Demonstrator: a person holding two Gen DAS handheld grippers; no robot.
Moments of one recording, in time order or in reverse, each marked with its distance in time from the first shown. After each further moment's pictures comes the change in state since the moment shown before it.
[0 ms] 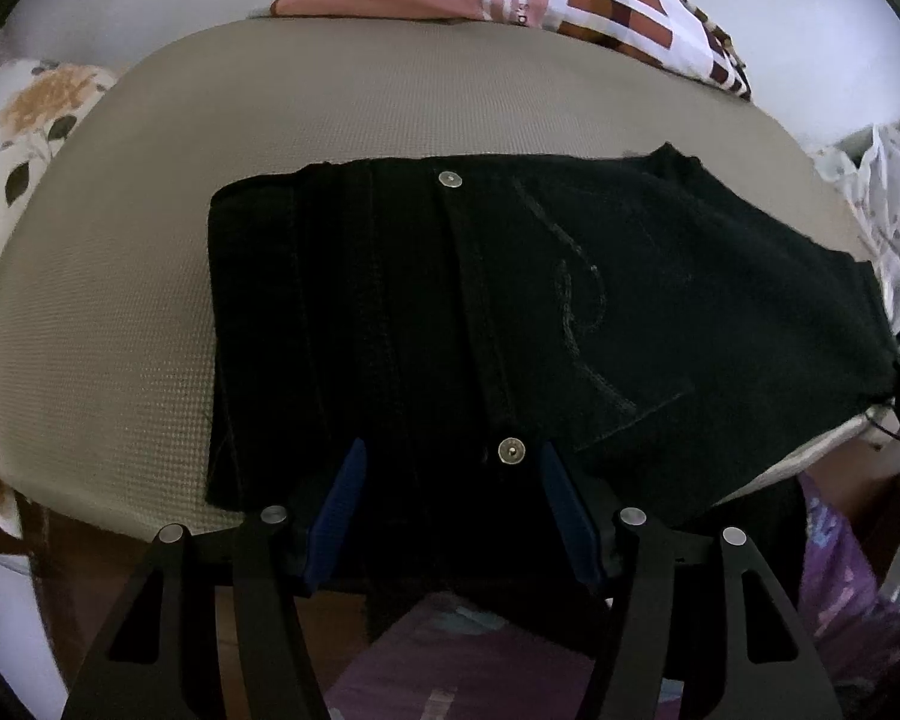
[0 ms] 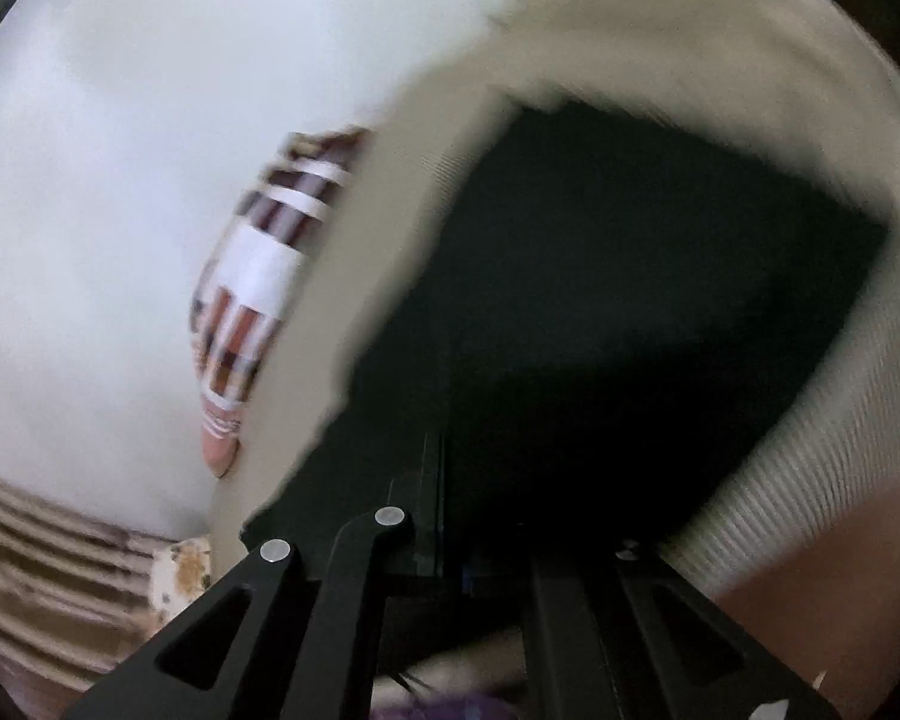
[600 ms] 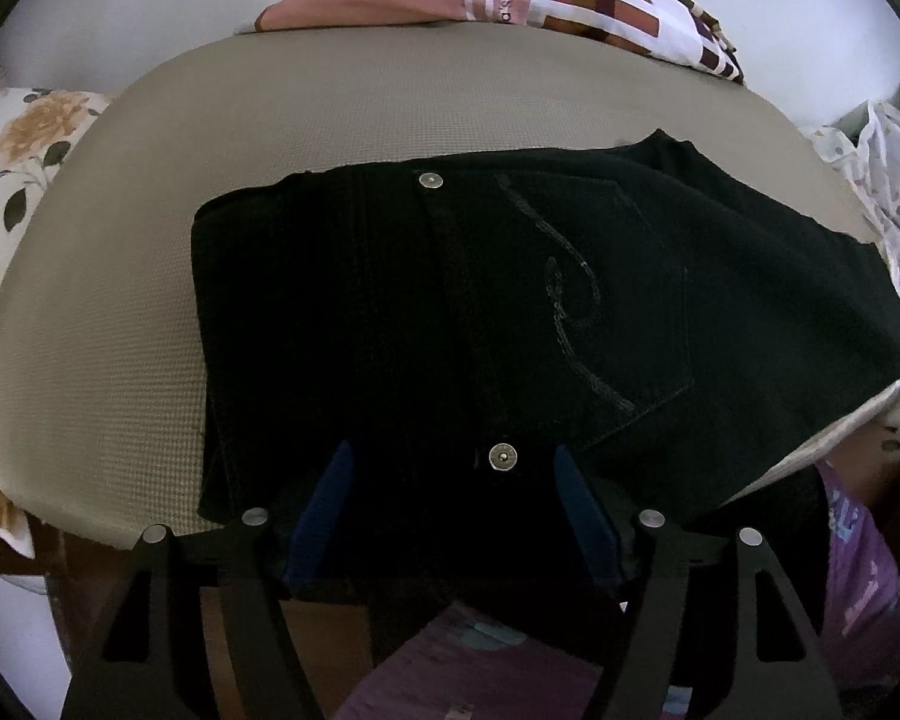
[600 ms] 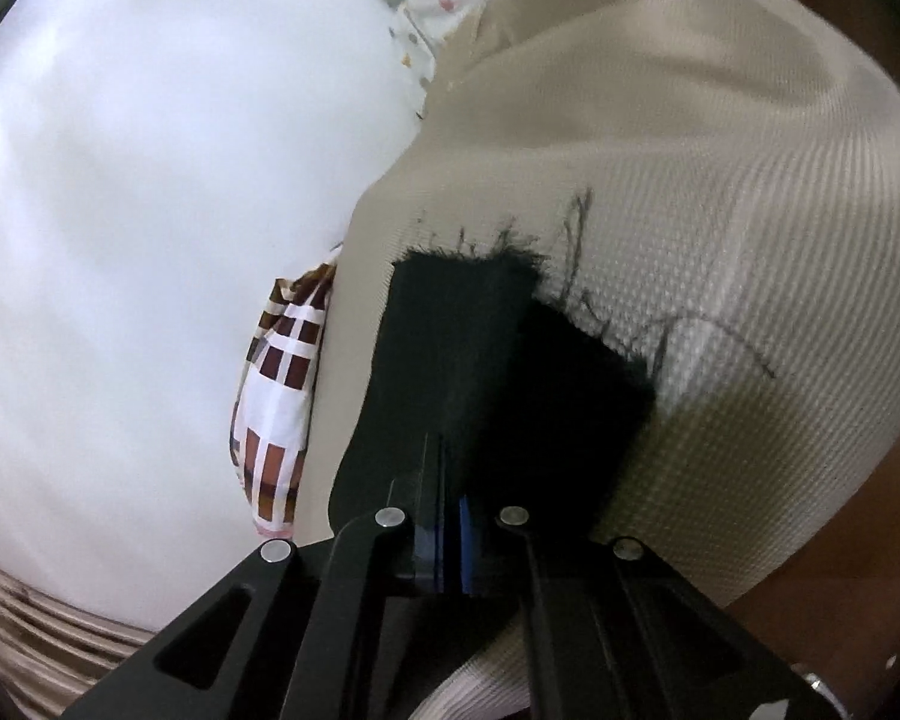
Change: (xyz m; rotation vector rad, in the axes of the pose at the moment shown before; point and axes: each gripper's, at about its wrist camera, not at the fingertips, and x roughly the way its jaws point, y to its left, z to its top) left arm 0.005 -0.005 0.000 0.041 -0.018 0.012; right arm -0.064 -0.072 0.050 0.145 -0.220 0.098
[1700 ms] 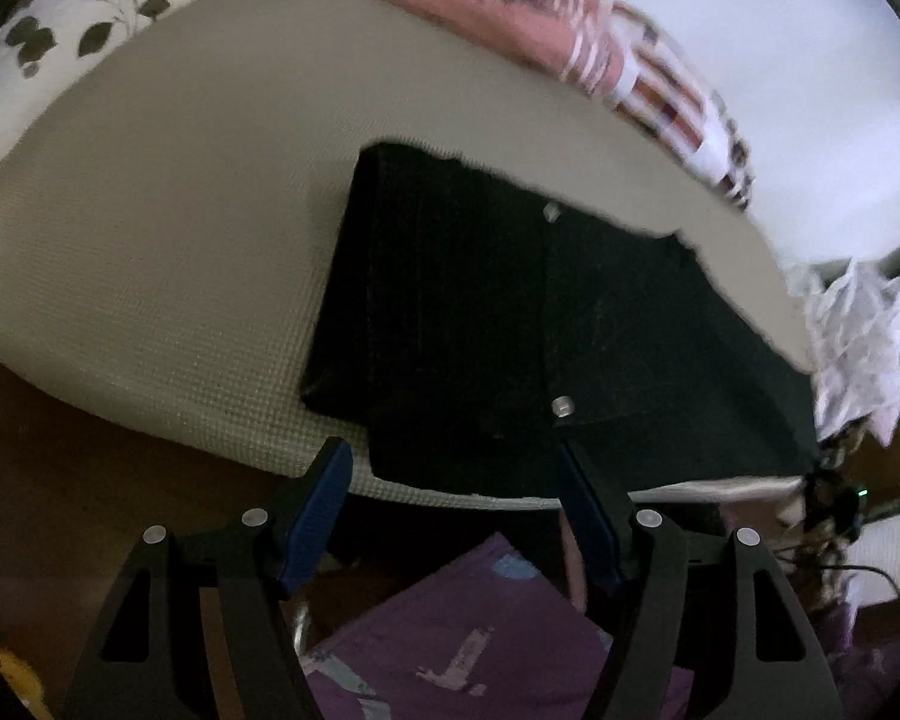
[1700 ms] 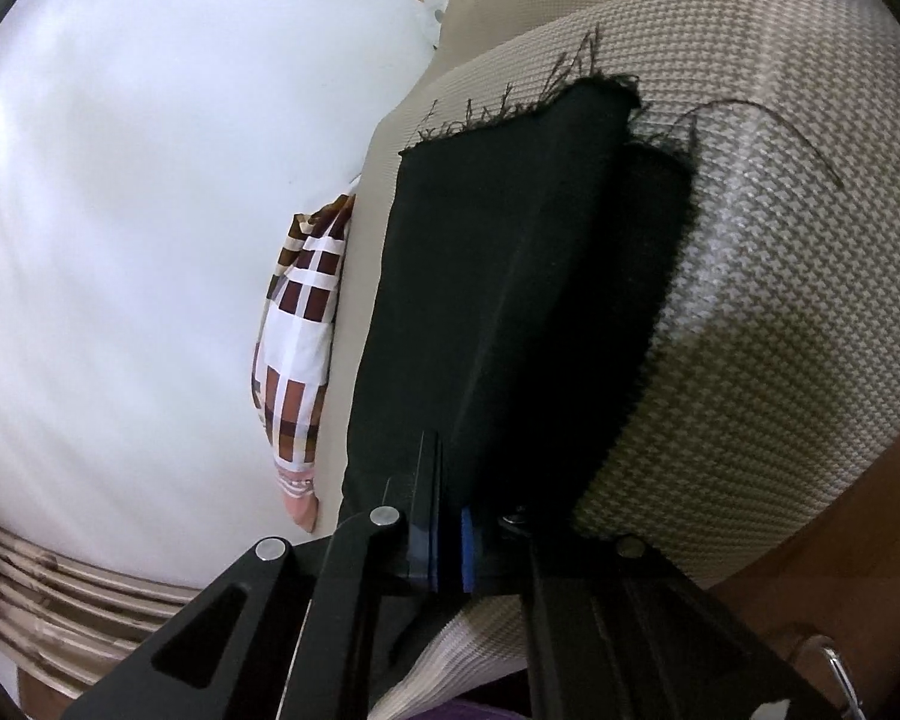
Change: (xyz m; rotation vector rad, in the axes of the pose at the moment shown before) left arm -0.041 0.077 -0.035 -0.322 -0.005 -0.187; right arm 0.038 0.007 -0.035 0.015 0.138 0.092
